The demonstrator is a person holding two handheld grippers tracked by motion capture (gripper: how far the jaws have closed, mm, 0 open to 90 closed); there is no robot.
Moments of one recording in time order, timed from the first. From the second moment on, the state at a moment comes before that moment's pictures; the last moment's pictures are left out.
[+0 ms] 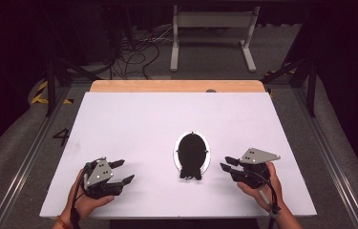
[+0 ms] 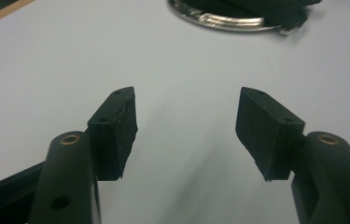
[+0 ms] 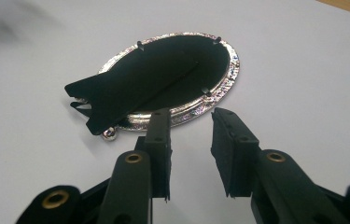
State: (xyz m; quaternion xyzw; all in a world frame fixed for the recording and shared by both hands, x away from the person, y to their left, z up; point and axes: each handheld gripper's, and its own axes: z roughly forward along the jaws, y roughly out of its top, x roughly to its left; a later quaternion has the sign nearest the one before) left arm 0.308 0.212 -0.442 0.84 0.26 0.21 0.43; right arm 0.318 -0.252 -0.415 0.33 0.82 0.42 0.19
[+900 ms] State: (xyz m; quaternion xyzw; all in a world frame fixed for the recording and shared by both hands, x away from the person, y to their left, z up) left arm 0.316 0.215 -0.460 0.84 0.30 0.19 0.41; right arm 0.318 -0.210 -0.442 0.29 0.88 0.36 0.11
